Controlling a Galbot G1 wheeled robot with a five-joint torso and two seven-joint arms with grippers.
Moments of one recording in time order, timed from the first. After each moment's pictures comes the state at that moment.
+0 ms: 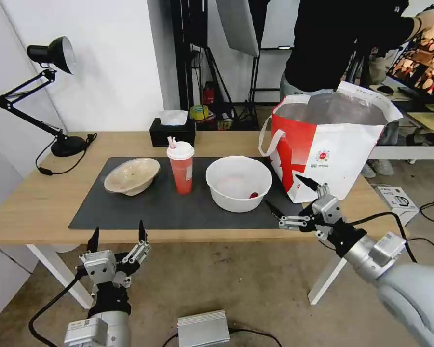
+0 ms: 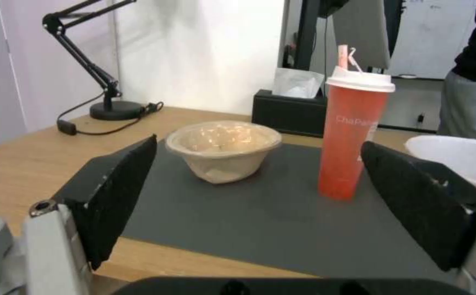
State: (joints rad) left arm 1.87 -1.44 -0.39 -2.43 -0.01 -0.04 -0.37; right arm -1.41 0.75 0.59 2.29 0.44 -0.10 -0.23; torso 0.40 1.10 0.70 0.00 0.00
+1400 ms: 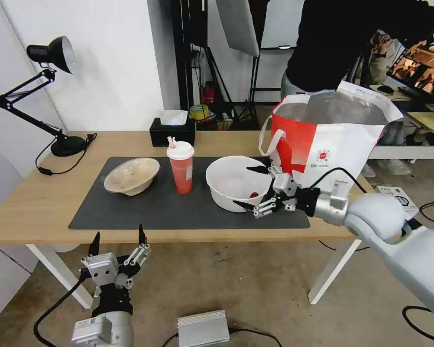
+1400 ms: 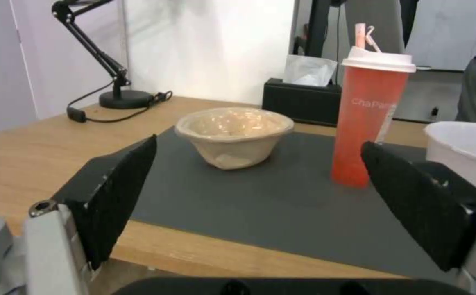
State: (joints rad) left arm 1.86 -1.47 -0.40 -2.39 0.00 -0.05 -0.37; right arm -0.67 0.65 0.00 1.92 0.52 -0.08 -0.58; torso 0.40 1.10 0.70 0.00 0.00
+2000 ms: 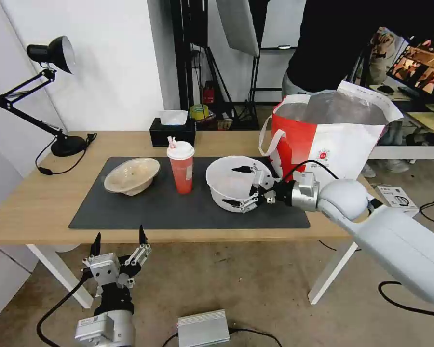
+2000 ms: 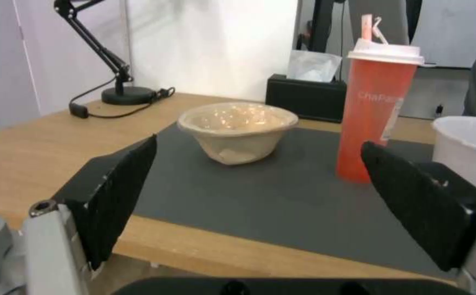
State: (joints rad) left arm 1.85 -1.48 -0.40 -2.37 0.00 -0.05 -0.37; right arm -0.43 0.75 -0.25 1.70 0.47 -0.09 -0.61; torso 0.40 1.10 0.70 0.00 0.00
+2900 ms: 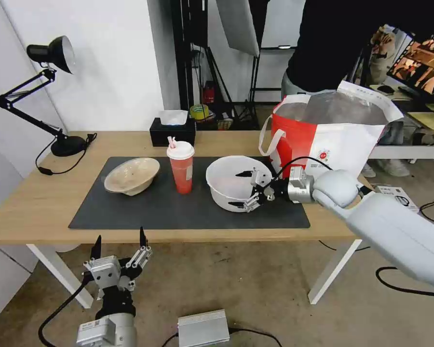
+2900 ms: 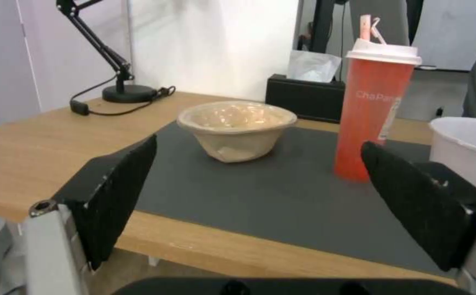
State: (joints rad) left arm 1.86 -1.50 -0.39 -2.36 0.02 -0.07 -0.38; right arm -0.29 0.74 -0.38 1.59 0.46 -0.19 -0.70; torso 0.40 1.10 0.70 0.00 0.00
